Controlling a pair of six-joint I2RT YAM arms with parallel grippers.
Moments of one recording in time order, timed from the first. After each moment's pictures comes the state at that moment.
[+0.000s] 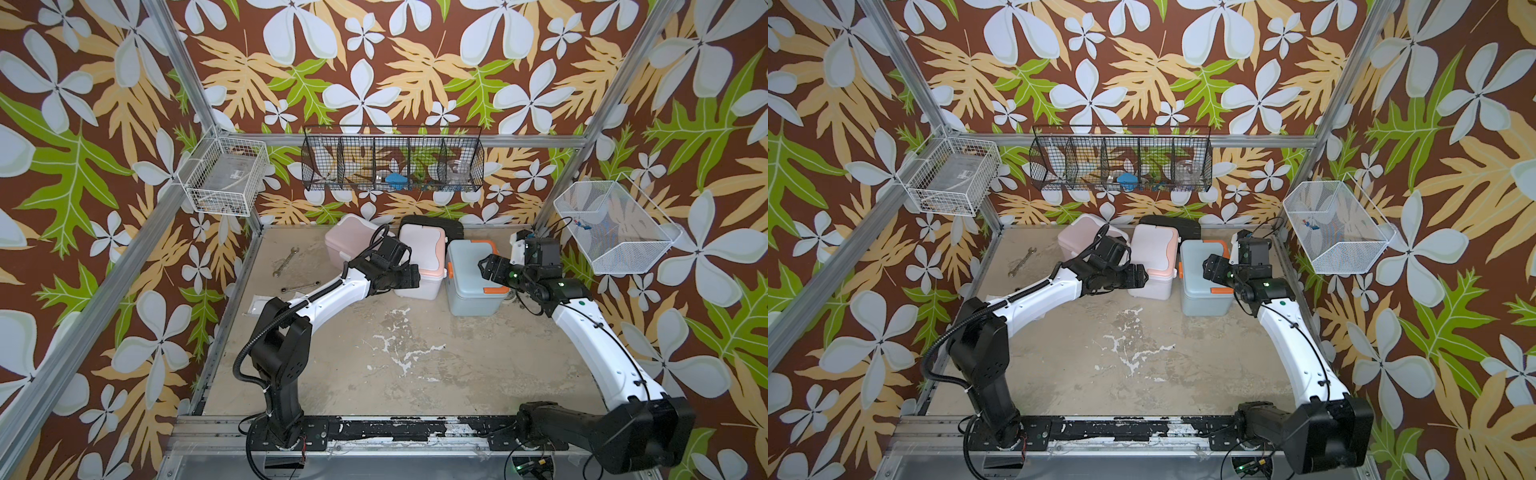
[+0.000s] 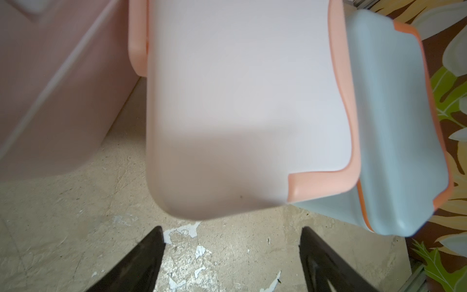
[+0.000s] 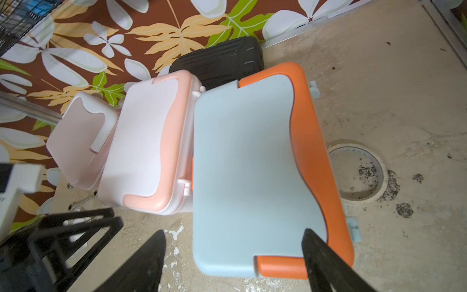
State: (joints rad) left arm -0.65 1.79 1.45 -0.48 0.07 -0.61; right arm 0.05 1.28 1.14 -0.55 -0.17 0.39
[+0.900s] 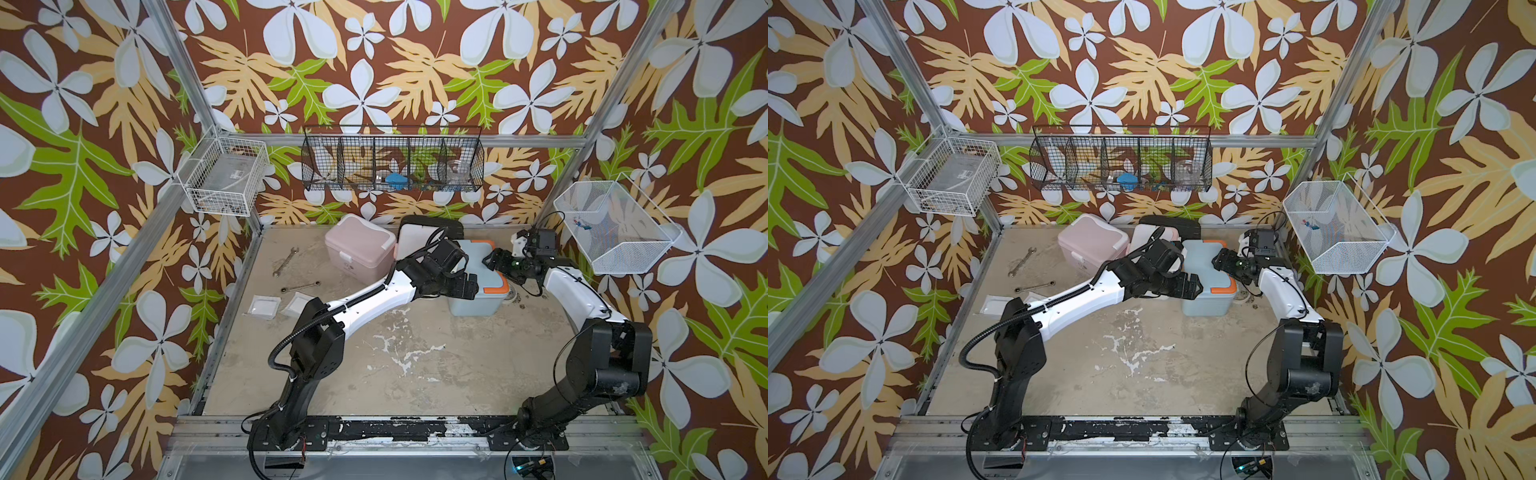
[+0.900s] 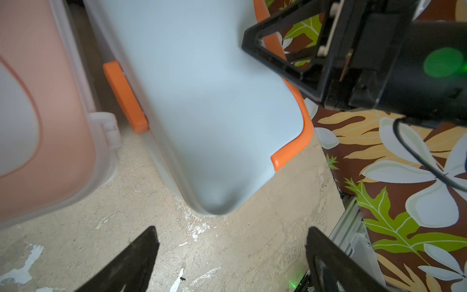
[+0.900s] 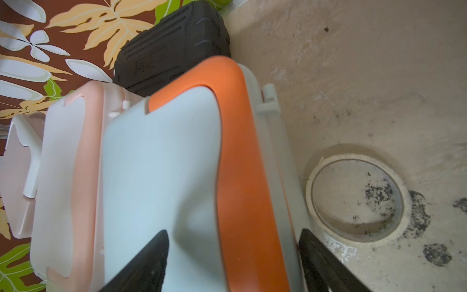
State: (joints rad) left arm -0.91 2.09 1.93 -0.60 0.15 -0.63; right arm -0.10 1.61 1.21 -0.49 -0.35 0.37
